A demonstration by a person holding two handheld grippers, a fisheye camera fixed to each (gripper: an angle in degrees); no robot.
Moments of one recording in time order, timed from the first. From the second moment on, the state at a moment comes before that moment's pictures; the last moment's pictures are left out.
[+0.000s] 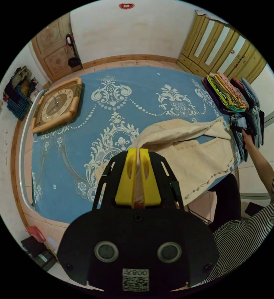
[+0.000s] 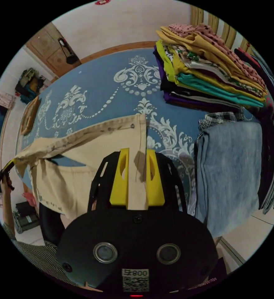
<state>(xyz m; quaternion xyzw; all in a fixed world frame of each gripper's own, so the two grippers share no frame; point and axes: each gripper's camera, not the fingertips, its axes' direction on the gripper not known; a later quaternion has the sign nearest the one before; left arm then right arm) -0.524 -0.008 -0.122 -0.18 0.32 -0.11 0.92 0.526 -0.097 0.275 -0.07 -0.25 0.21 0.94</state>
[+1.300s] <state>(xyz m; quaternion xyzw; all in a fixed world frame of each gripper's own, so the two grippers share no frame) -0.797 0.293 -0.061 -0.29 0.40 -0.44 0.75 0.254 -0.087 0.169 0.00 -0.36 -0.14 0.92</state>
